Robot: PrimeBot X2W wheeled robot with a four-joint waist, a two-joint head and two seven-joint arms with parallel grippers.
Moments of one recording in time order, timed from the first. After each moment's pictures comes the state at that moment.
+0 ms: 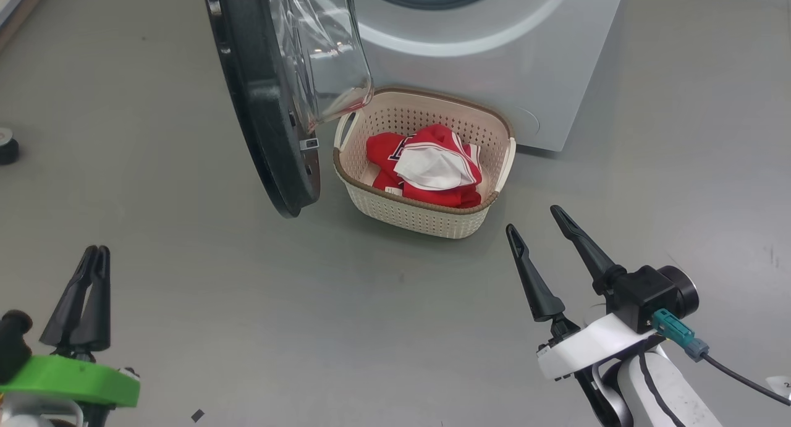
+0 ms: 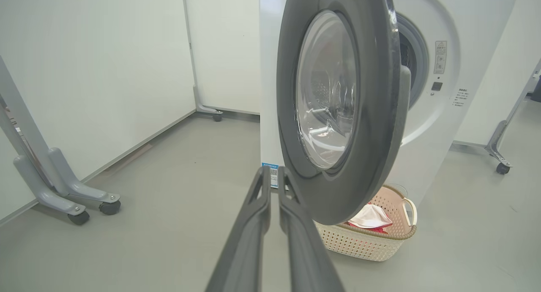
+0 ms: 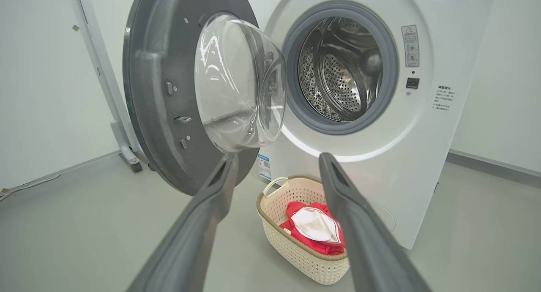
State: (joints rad) left arm -0.05 0.35 -0.11 0.09 -0.63 -0.13 -0.20; right arm -0.12 -0.10 0.34 0.12 0.24 0.09 -0.25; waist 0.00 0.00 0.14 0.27
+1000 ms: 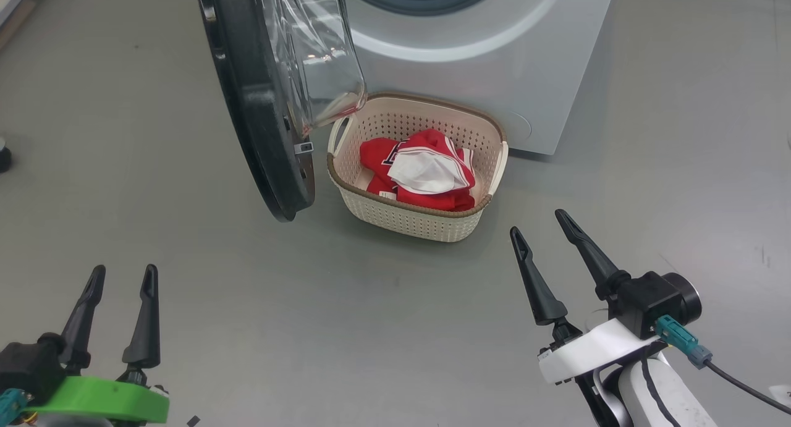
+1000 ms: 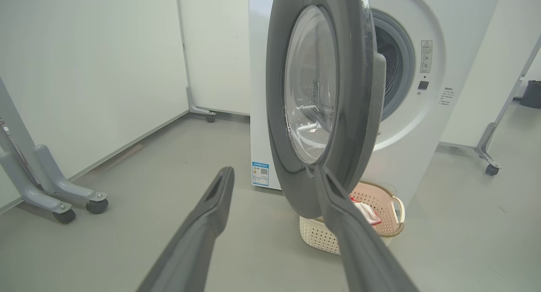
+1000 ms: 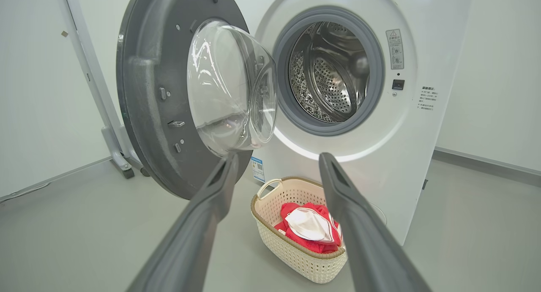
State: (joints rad) left arm 0.01 0.24 -0.07 0.11 -0.52 -0.13 -0.26; right arm -0.09 -0.08 0.31 0.10 0.24 0.09 -0.25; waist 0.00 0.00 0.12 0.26
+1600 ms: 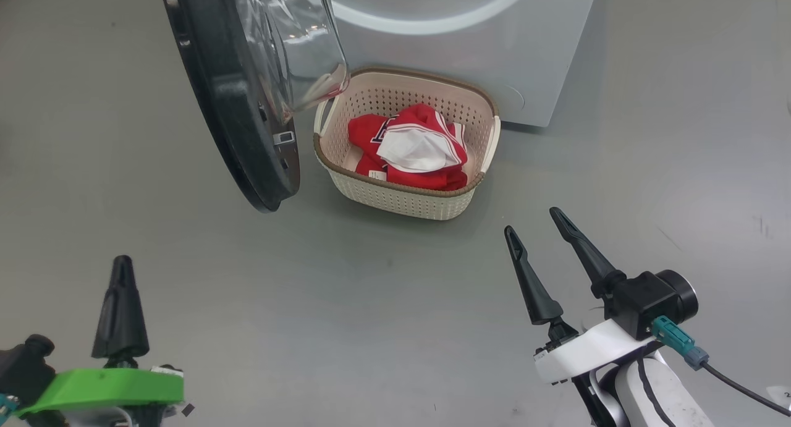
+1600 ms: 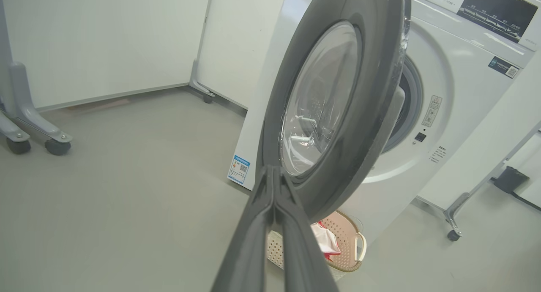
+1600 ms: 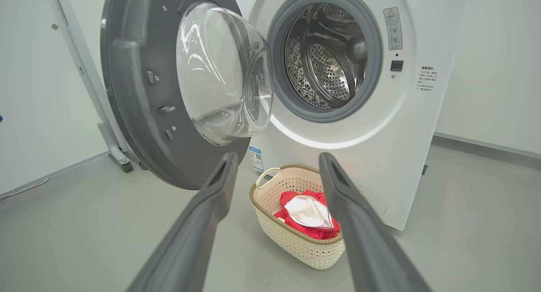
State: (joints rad) left arm 0.00 0.14 -0.03 0.07 -0.73 -0.13 -0.26; right arm -0.09 -0.08 0.32 0.08 0.23 0.09 -0.25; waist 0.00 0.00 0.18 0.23
